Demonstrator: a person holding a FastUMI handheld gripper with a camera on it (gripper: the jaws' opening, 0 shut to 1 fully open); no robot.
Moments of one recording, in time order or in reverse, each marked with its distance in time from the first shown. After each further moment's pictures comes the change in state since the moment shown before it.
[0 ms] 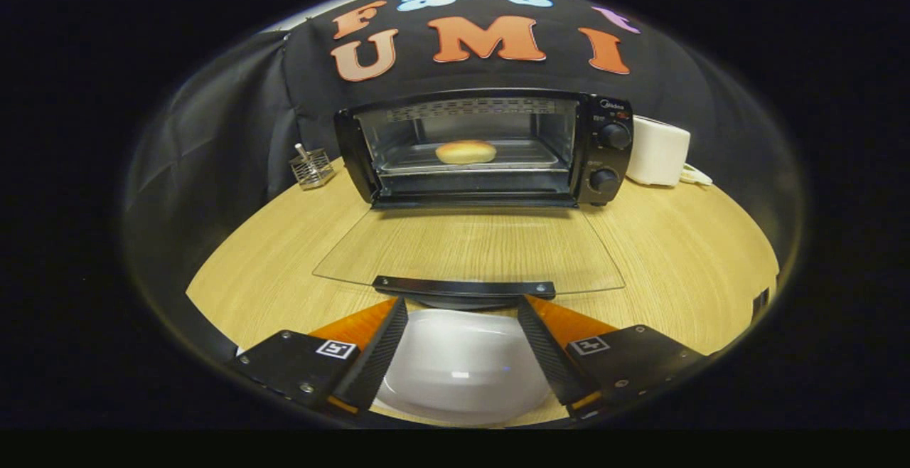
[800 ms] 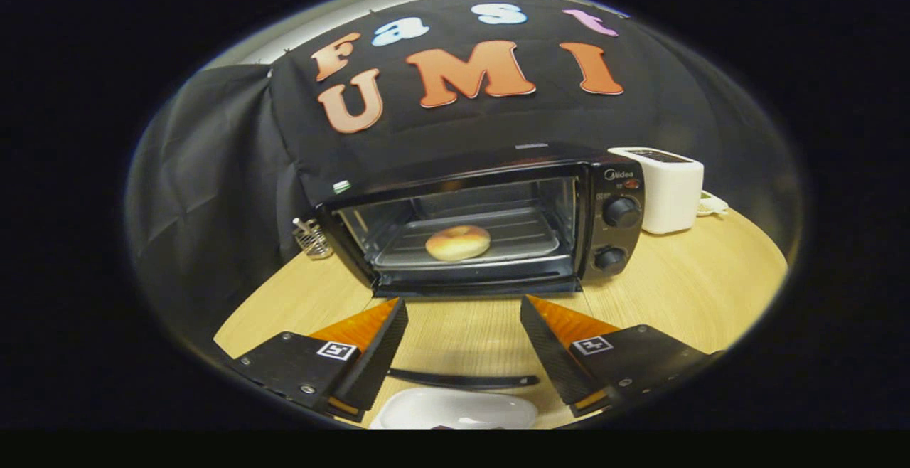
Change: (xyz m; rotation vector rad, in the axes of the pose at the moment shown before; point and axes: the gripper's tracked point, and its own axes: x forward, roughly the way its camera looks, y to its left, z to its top) arm 0.015 -0.007 0.090 0.098 -0.189 0.104
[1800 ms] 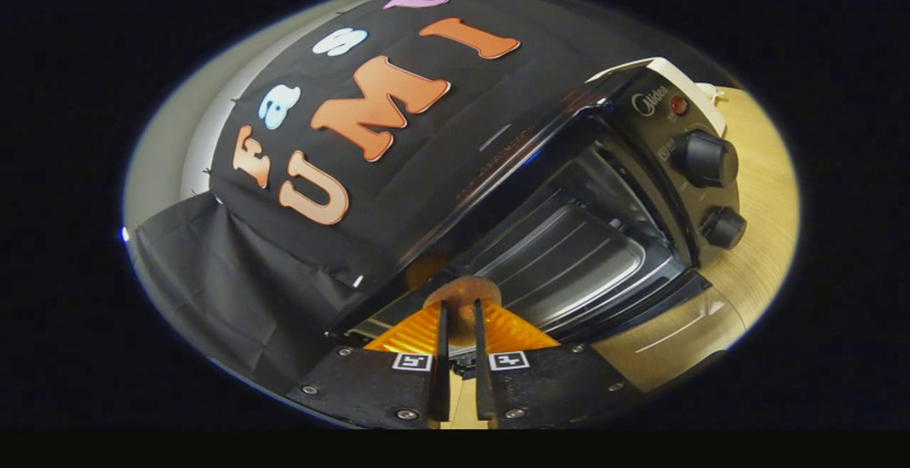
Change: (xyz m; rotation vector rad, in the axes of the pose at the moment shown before) arm 0.112 0.007 0.081 0.615 -0.146 0.123
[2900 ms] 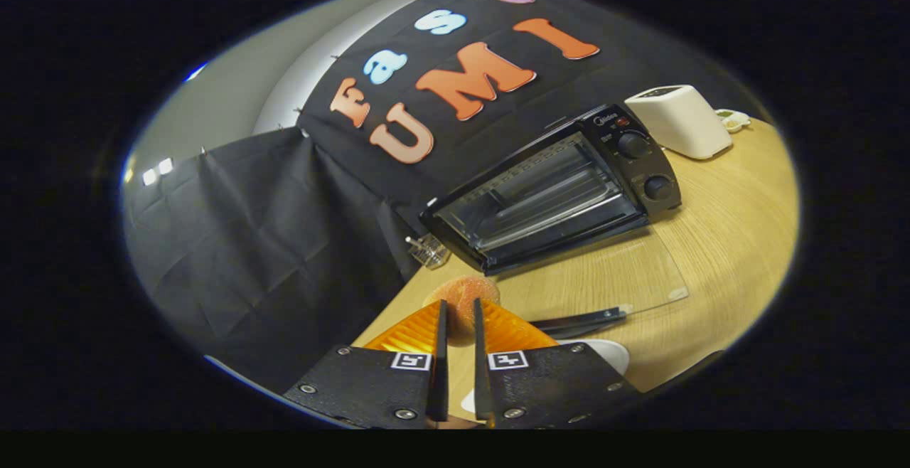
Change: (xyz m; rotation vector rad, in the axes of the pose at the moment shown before) arm -0.180 0.017 -0.060 -0.143 0.172 0.285
